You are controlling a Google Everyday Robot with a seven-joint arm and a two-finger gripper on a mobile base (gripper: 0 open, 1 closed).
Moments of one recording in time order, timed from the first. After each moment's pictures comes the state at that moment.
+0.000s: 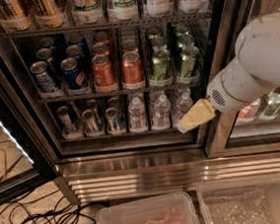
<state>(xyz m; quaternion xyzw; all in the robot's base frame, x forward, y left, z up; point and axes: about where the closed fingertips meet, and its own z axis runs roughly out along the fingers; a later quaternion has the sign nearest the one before) 0.508 -0.183 0.849 -0.23 0.94 0.00 0.24</state>
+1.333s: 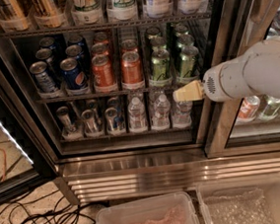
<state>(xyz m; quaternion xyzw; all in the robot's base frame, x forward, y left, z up) 0.584 -0.179 0.856 -0.12 0.91 0.09 0.39</state>
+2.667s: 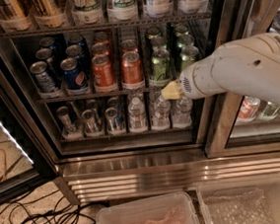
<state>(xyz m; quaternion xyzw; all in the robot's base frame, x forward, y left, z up) 0.612 -0.134 0.848 -0.17 0.90 0.08 0.40</state>
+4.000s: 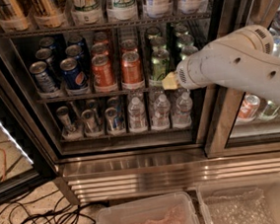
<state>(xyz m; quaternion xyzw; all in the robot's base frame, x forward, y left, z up) 0.656 -0.139 0.848 -0.16 0.90 0.05 0.41</state>
